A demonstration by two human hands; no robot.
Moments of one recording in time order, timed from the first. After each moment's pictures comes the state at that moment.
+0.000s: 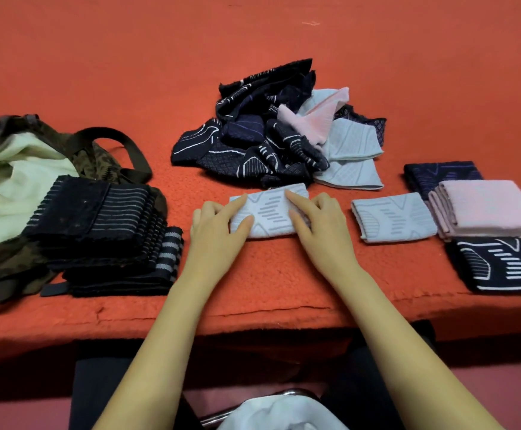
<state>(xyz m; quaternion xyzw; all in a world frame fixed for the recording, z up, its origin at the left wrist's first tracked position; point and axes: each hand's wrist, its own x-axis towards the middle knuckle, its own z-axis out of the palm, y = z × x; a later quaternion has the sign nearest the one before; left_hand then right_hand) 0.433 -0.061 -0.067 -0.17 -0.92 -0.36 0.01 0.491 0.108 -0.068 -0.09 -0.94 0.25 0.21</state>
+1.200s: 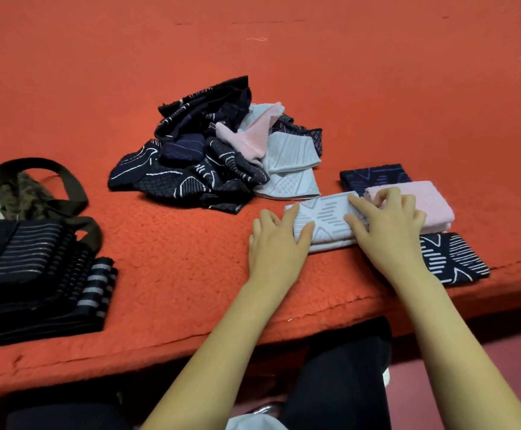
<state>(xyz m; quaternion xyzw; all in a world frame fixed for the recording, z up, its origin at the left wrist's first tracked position) 0.494 0.098 -0.061 -0.25 -0.90 -0.35 -0.01 0.566 0.255 -0.044 -0.25 -0.94 0.03 0.23</state>
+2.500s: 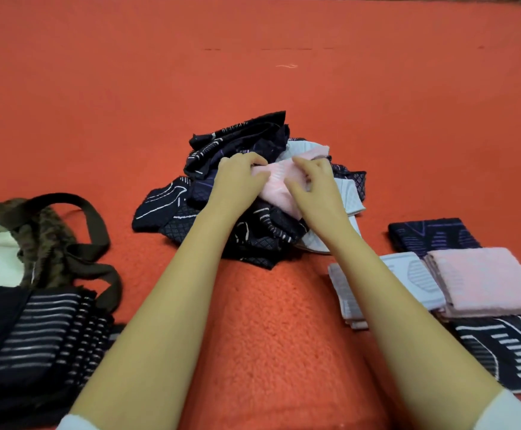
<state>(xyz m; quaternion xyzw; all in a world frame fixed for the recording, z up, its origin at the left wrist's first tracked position) 0.286 0.075 0.007 -0.25 -0.88 -0.39 0.03 0.370 0.195 -0.004 -0.12 -0.86 0.43 0.24</state>
